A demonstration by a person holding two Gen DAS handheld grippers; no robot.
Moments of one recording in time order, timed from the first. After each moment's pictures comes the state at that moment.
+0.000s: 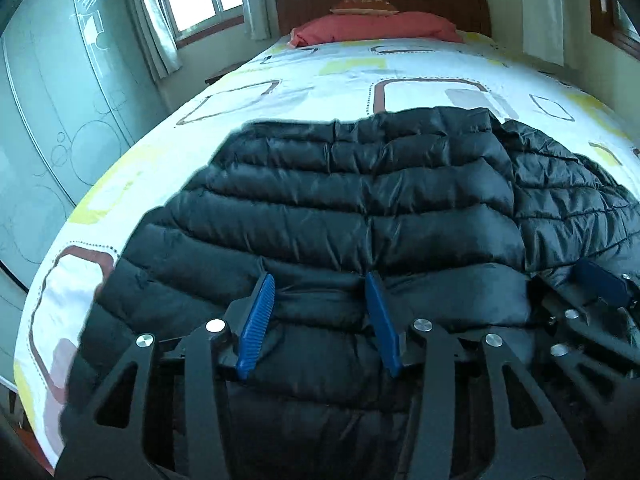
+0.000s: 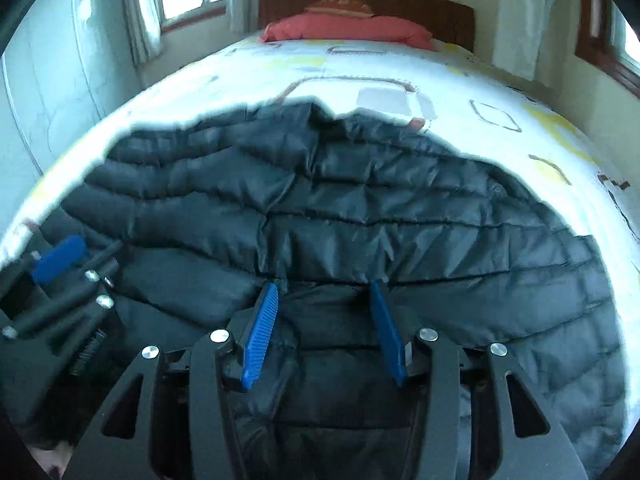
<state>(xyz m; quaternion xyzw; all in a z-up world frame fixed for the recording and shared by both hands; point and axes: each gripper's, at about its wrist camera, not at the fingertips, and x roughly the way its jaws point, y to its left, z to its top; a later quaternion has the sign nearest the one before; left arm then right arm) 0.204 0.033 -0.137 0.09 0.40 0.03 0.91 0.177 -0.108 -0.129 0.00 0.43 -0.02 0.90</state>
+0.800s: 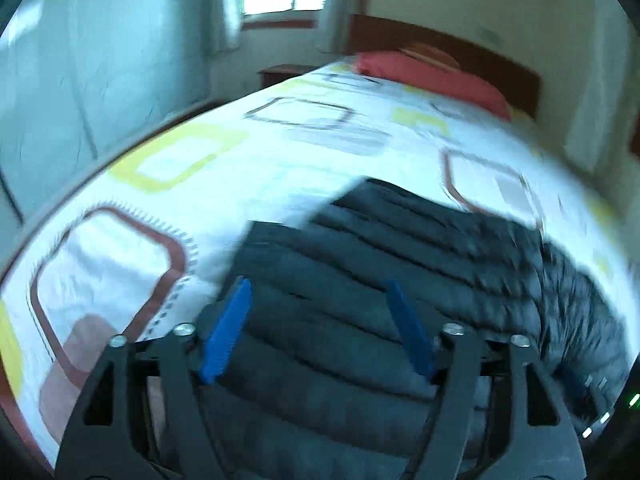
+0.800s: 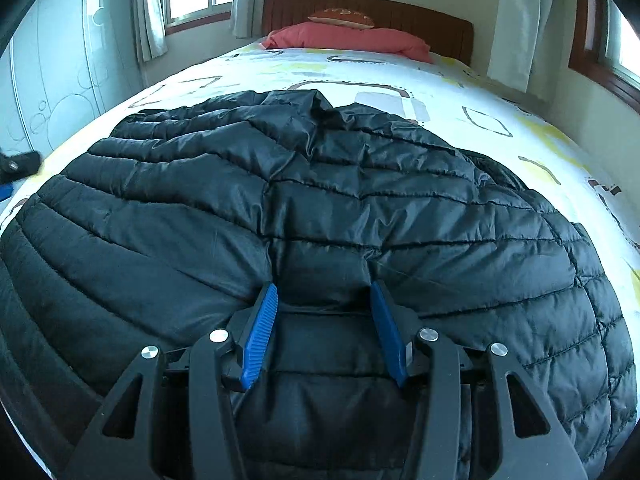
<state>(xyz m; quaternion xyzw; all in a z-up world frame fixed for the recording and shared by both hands) 0.195 0.166 -0.084 -0.11 0.37 0.07 0.92 0.156 -0.105 -0.137 -0.01 0.41 -0.02 0.91</state>
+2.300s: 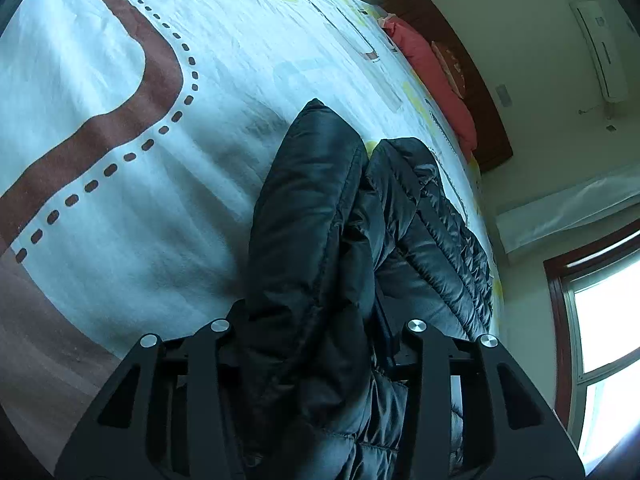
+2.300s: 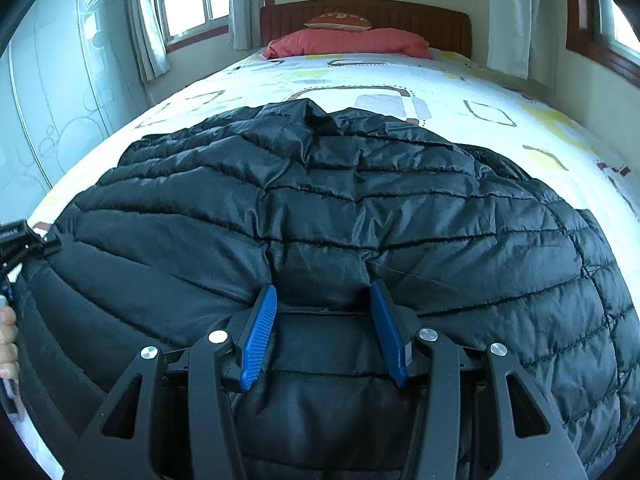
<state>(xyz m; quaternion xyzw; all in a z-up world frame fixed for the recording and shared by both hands) 0.216 0.247 -0.183 -0.40 0.44 -0.07 0.80 0.156 -0.123 -0.138 0.04 0.41 -0.01 0.91</state>
